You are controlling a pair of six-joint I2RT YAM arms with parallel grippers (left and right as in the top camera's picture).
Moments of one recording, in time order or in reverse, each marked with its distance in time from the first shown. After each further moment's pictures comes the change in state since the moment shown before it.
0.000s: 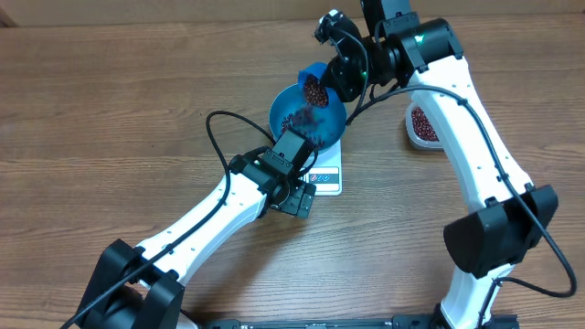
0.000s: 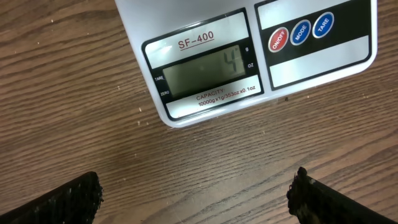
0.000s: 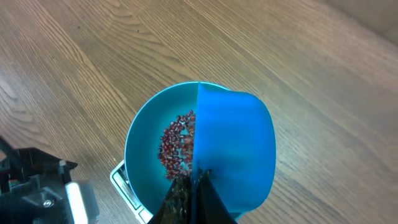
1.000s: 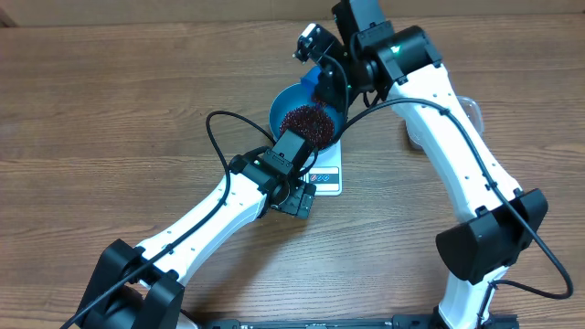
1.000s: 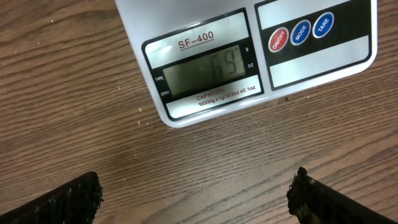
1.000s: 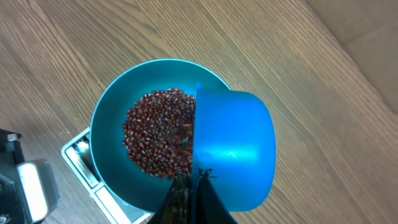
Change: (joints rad) left arm 0.000 0.000 0.000 0.000 0.000 0.000; right arm 0.096 -0.003 0.005 -0.035 0.251 -0.131
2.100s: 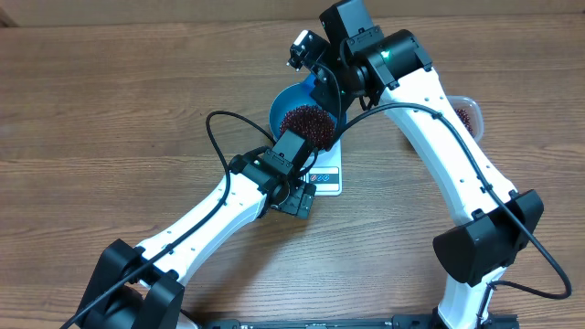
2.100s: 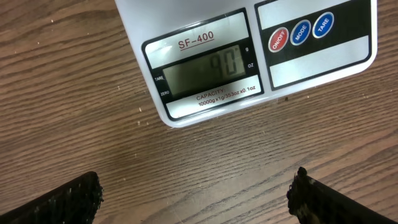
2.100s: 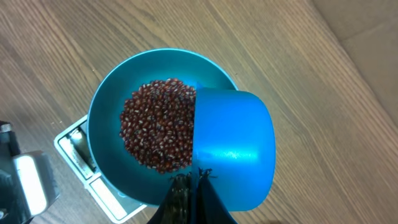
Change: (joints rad) left arm 0.000 0.000 0.000 0.000 0.000 0.000; right arm 0.031 0.000 0.000 -0.026 0.053 -0.011
